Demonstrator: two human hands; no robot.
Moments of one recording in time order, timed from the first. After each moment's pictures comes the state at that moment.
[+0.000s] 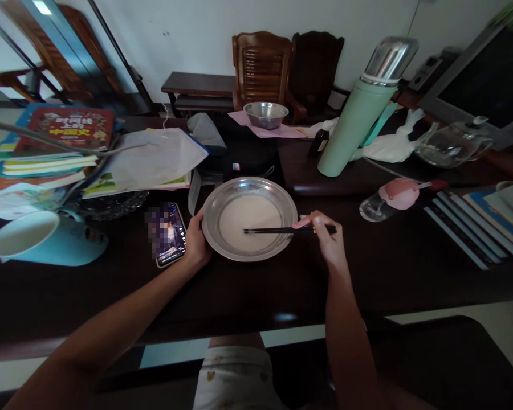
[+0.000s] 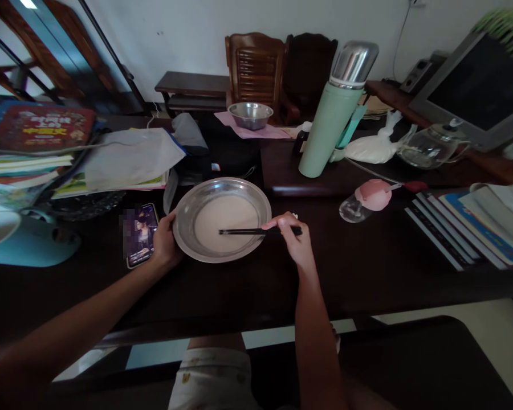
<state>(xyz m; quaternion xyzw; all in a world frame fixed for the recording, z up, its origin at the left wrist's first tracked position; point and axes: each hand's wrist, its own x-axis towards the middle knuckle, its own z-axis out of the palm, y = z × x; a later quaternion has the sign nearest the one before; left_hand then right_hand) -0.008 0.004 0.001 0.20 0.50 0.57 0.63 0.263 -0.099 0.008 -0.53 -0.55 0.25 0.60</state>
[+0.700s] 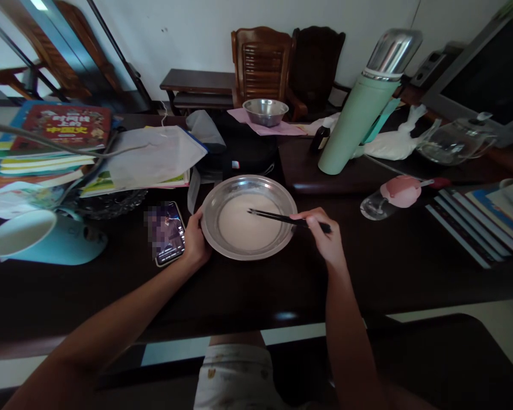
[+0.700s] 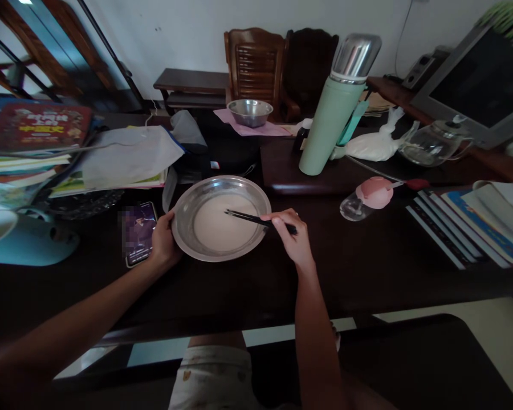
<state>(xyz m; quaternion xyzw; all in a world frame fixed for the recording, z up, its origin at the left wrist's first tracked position) -0.007 0.004 0.002 0.19 0.50 0.57 0.62 0.264 -0.096 0.003 -0.54 -0.57 0.21 0.59</state>
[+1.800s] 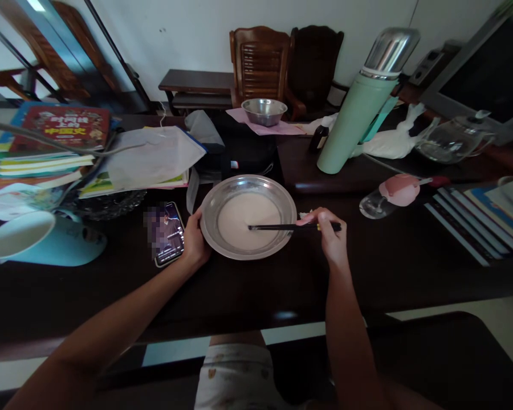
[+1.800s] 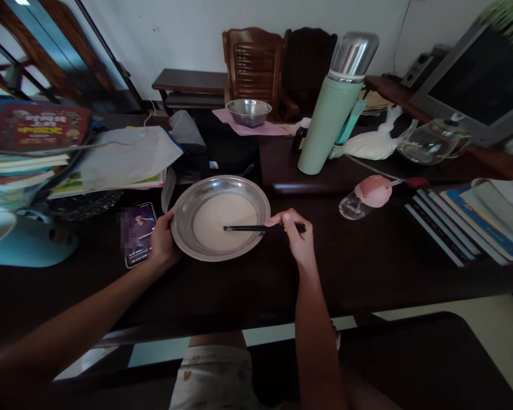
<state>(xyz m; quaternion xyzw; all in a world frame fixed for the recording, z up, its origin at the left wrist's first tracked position) -0.009 0.007 -0.002 0.18 0.49 0.58 0.63 0.266 -0.100 0.005 -0.53 -0.53 0.23 0.62</state>
